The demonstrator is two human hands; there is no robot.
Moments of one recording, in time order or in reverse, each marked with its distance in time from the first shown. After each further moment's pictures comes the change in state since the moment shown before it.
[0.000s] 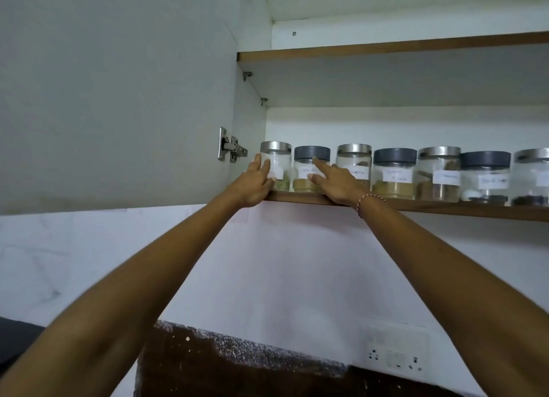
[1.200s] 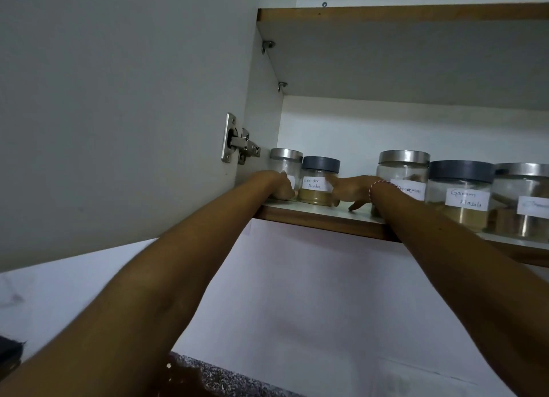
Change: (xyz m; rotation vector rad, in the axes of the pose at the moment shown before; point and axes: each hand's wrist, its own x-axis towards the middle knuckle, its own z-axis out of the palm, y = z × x) left_hand 0.131 -0.033 0.032 0.311 -0.420 -0.178; right_hand 0.132 0.022 0.039 -0.015 -0.479 0.289
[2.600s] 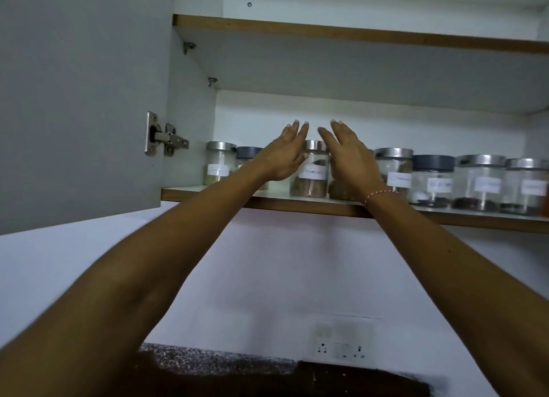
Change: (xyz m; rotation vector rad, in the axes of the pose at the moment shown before) left_hand -0.055 0.124 -0.024 -0.261 0.530 0.527; right_hand -0.133 0.083 -0.029 -0.446 0.961 -0.258
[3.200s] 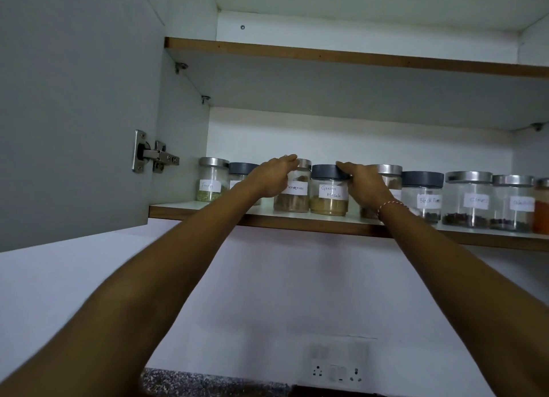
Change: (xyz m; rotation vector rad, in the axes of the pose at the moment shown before) left_hand 0.014 -0.003 0.013 0.089 -0.010 0.049; right_hand -0.005 0.057 0.002 0.209 -0.185 0.197
